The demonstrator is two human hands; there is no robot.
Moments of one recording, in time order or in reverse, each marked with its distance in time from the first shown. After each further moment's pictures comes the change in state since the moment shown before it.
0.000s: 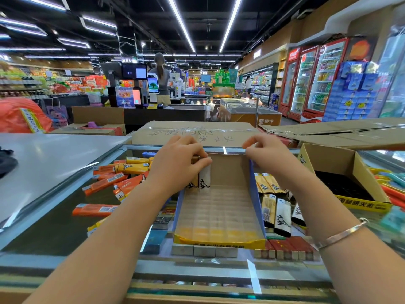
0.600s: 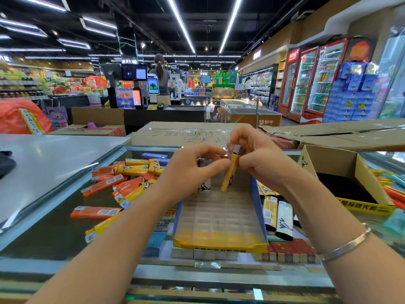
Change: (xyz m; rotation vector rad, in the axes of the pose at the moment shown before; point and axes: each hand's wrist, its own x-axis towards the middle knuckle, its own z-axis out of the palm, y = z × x) left_hand -0.008 0.025 -0.008 -0.671 -0.071 -0.046; right_hand -0.014 -0.015 0.010 0.595 -0.356 -0.204
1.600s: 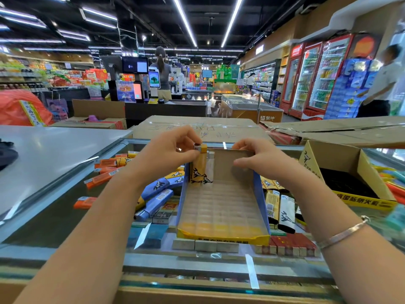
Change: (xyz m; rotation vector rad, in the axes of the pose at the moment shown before) left_hand 0.003 -0.022 -0.043 0.120 -0.061 -0.092; right_hand 0.009 0.017 -0.013 -0.644 0.101 0.202
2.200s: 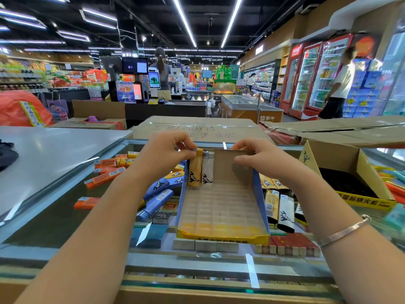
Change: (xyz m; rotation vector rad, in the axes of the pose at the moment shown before) left_hand 0.002 -0.004 0.004 0.115 0.100 -0.041; right_hand 0.001 0.004 -0.003 -0.025 -0.023 -0.014
